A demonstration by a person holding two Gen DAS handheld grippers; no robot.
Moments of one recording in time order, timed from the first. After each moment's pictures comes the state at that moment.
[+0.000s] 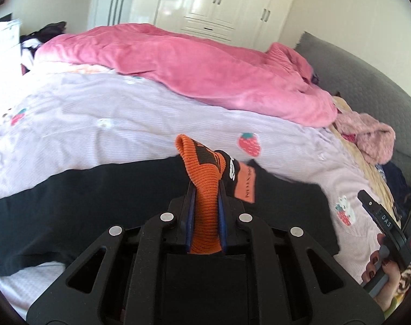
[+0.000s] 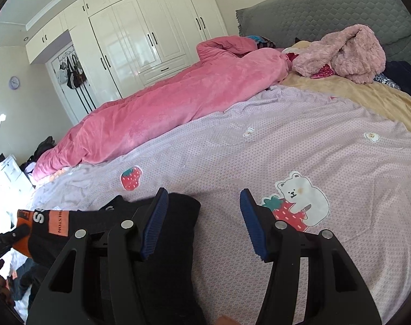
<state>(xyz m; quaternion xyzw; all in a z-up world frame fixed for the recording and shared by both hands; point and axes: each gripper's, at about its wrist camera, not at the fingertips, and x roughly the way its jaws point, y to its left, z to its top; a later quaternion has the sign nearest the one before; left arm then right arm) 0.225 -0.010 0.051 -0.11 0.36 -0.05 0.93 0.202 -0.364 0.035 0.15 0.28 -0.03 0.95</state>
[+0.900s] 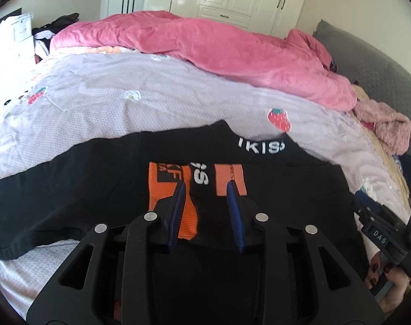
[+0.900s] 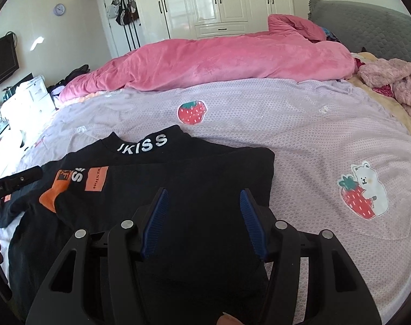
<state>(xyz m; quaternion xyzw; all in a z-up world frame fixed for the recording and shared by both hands) 0.213 0.002 0.018 -0.09 0.40 -0.02 0.91 0.214 -0.266 0.004 0.02 0.37 0.10 0.92</state>
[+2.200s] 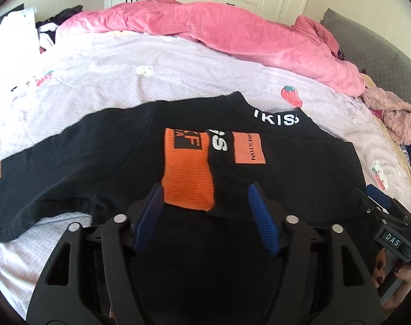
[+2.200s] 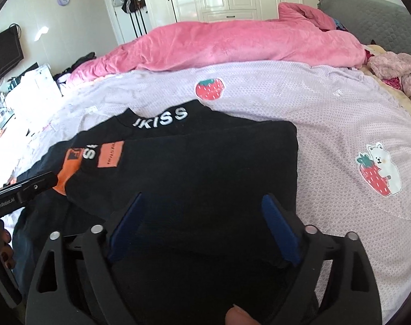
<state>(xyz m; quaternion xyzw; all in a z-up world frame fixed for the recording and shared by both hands) 0.190 0.015 0.003 -0.08 0.42 0.00 0.90 0.195 -0.245 -0.004 0.03 0.39 0.12 0.91</state>
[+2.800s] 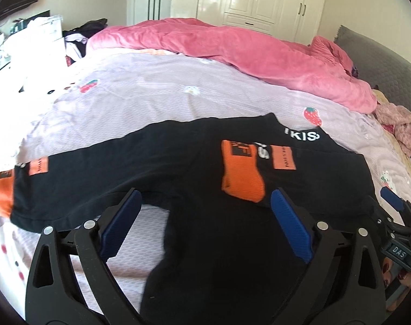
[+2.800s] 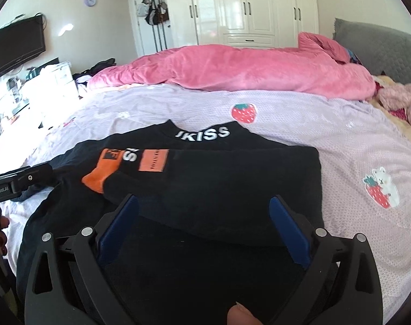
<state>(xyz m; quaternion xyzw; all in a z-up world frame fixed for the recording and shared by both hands) 0.141 0.066 0.027 -0.08 0.38 0.06 0.92 0.156 -0.192 0.019 -0.02 0.33 0.15 0.93</state>
